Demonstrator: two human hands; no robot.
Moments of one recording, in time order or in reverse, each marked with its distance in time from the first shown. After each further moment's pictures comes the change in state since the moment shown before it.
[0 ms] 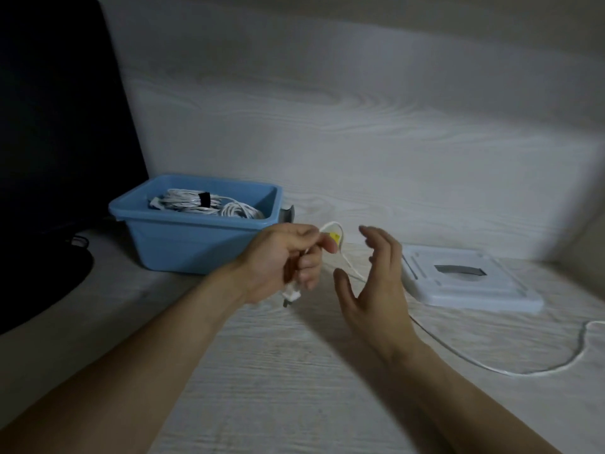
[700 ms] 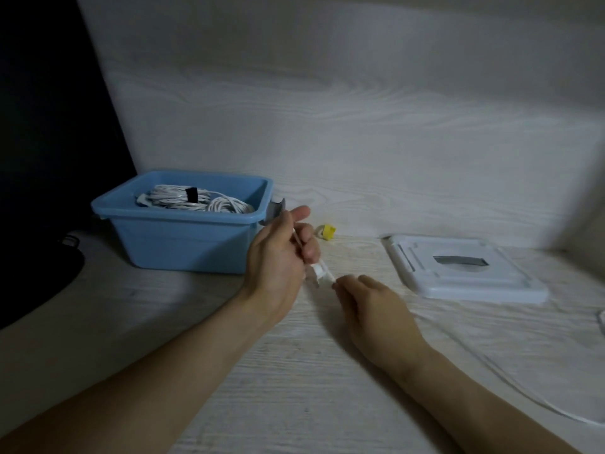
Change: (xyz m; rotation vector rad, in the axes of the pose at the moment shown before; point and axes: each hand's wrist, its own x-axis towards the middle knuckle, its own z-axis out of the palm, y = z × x) left_hand 0.015 -0.025 0.041 -0.407 0.455 0.343; right_hand -0.022 0.028 -0.015 -0.276 -0.391 -0.081
